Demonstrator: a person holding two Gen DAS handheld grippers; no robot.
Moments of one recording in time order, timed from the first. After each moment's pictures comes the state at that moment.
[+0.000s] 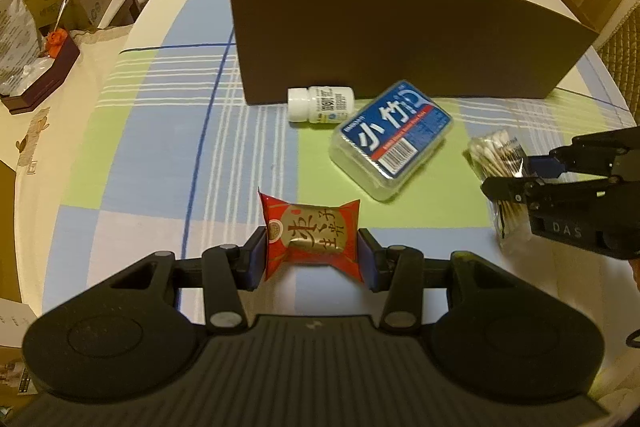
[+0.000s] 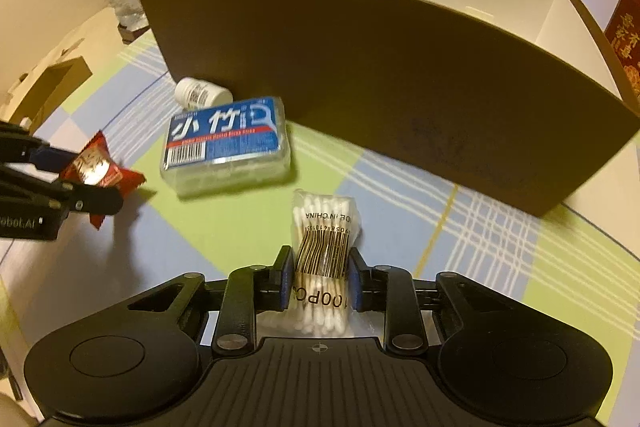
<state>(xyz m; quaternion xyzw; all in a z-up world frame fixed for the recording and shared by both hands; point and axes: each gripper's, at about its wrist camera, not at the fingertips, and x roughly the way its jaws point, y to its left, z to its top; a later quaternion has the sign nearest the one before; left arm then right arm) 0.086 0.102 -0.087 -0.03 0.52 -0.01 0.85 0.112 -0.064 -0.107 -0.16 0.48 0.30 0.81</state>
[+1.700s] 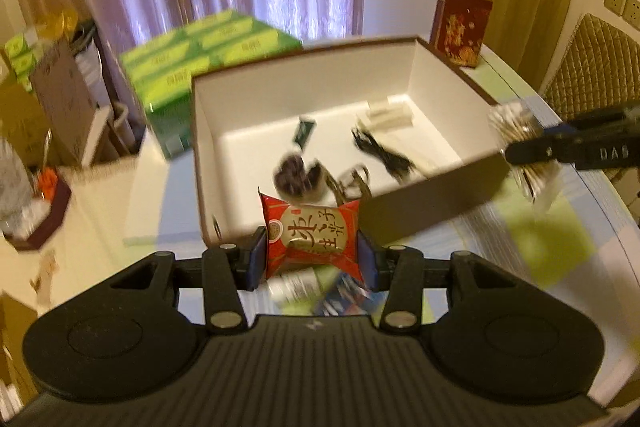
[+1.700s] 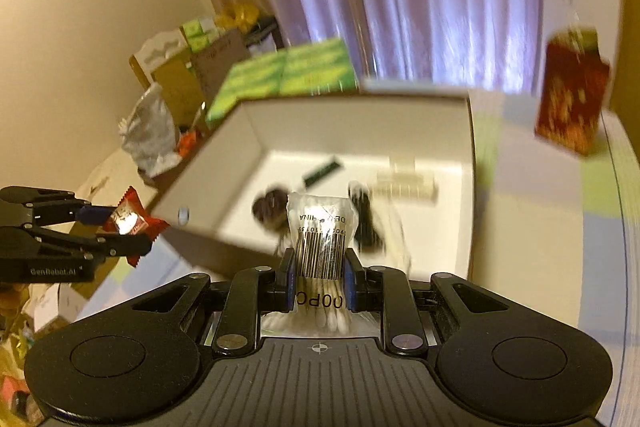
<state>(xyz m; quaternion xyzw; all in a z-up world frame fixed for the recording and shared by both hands) 0.145 0.082 0.031 0.06 0.40 -0.07 0.91 0.183 -0.134 0.038 -0.01 0.38 0.33 0.87</state>
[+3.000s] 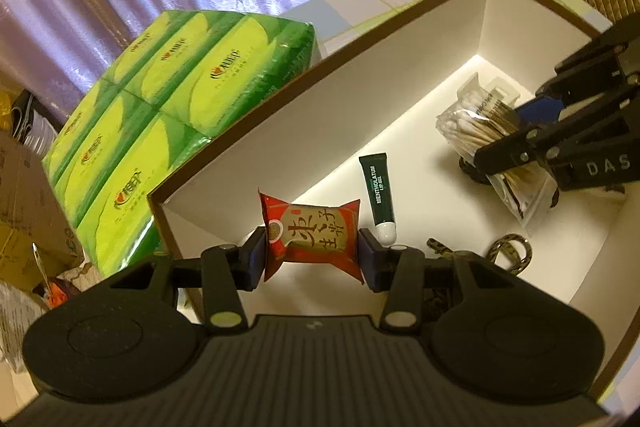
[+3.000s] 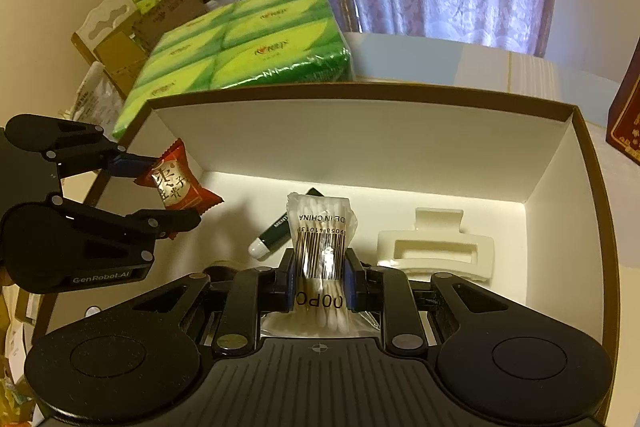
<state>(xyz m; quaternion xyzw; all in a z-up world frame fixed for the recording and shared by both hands) 0.359 0.095 -0.046 0.23 0.46 -0.14 0.84 0.349 -0.035 -0.044 -0.01 0.48 0.28 0.83</state>
